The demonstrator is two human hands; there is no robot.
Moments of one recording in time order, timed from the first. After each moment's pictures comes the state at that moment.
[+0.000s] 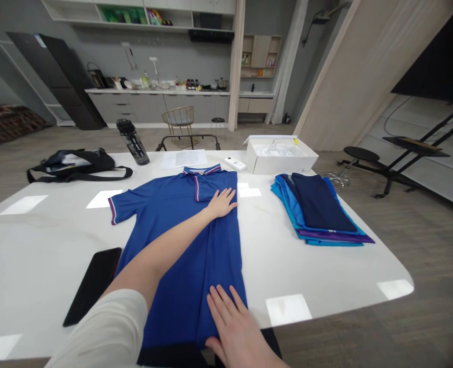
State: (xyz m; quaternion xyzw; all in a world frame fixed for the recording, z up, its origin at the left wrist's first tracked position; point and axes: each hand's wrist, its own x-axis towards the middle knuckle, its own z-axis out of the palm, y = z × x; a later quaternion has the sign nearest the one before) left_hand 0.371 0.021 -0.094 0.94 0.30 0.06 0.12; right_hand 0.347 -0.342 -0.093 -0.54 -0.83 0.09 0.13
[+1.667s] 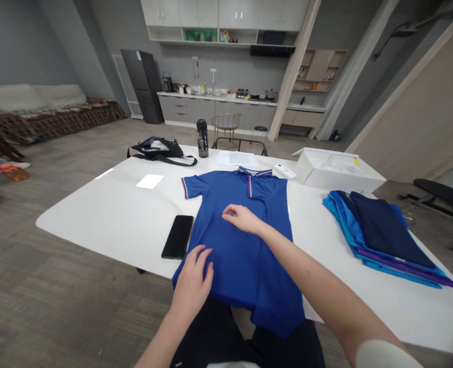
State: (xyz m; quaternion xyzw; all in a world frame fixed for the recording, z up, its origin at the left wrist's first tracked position) left_hand 0.039 -0.244 -0.070 0.77 0.54 0.34 0.09; right_hand 0.261 -0.094 -0.006 -0.53 -0.74 0.32 0.24
